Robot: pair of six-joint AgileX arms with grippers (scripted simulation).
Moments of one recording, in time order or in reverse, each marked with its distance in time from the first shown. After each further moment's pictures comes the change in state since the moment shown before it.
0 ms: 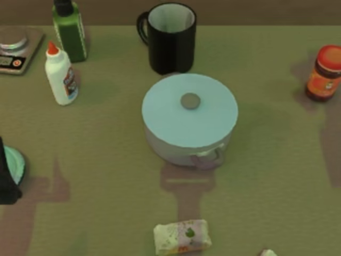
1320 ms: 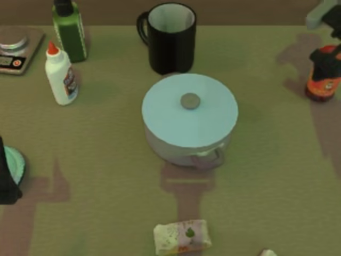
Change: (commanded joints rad) left arm 0.000 0.000 0.000 0.000 0.000 0.000; right arm 0.037 0.573 0.541 -0.054 -0.065 -0.217
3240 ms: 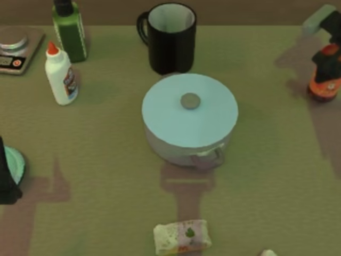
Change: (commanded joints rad) left arm 0.000 0.000 0.000 0.000 0.000 0.000; right arm 0.004 -0.066 -0.124 0.054 0.000 0.007
